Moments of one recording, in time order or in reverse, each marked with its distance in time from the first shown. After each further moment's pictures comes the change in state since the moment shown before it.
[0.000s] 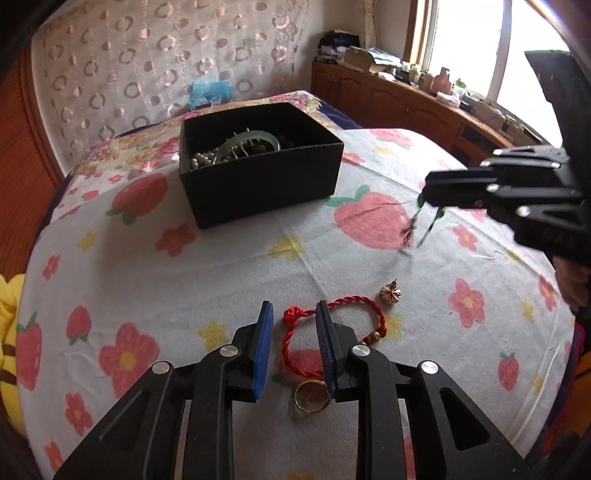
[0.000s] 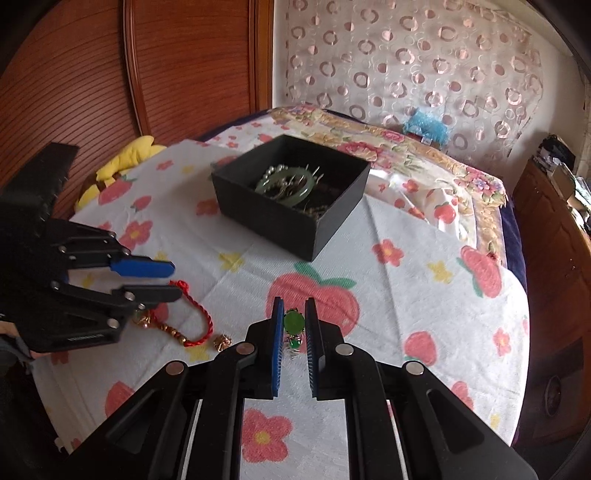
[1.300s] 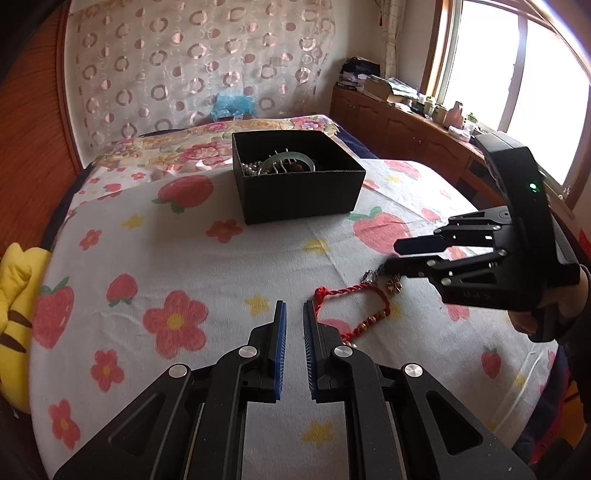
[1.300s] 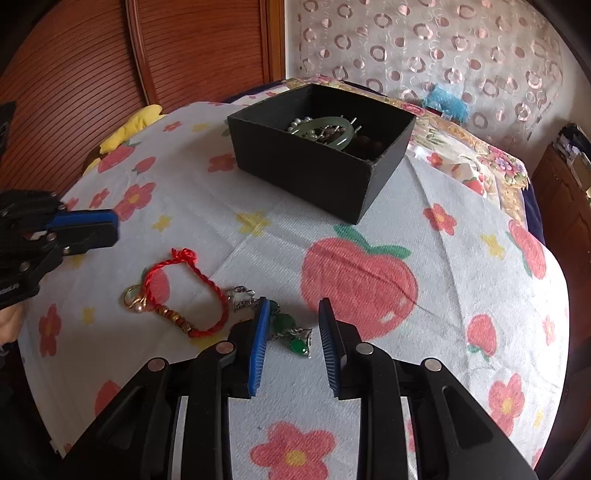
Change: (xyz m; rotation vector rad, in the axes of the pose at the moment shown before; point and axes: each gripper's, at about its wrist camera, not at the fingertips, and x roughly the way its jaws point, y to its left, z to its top) left arm -0.049 0.023 -0.027 -0.106 -0.097 0.014; right arm 0.053 0.021 -0.013 -0.013 0.118 0.039
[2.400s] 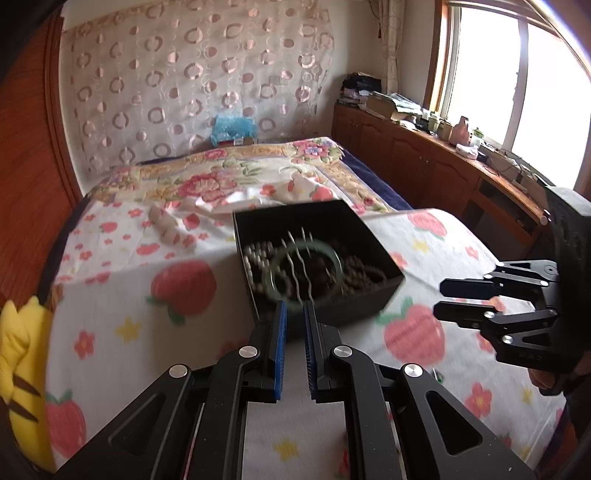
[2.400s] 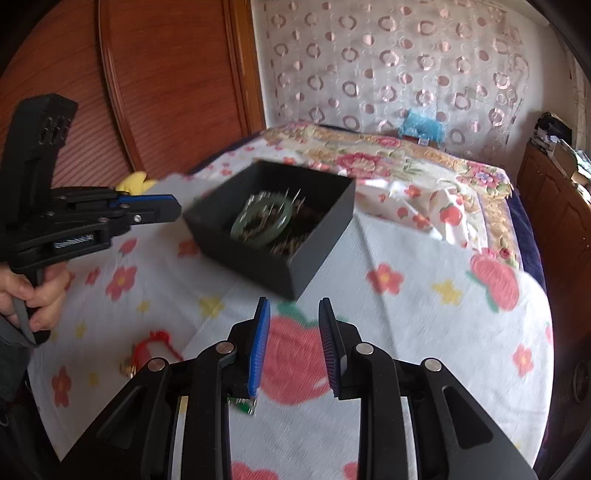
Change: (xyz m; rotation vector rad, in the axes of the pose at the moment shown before) left arm 0.044 0.014 0.092 0.032 -0.060 0.012; right arm -0.027 -0.047 0.020 0.111 -0.183 0.022
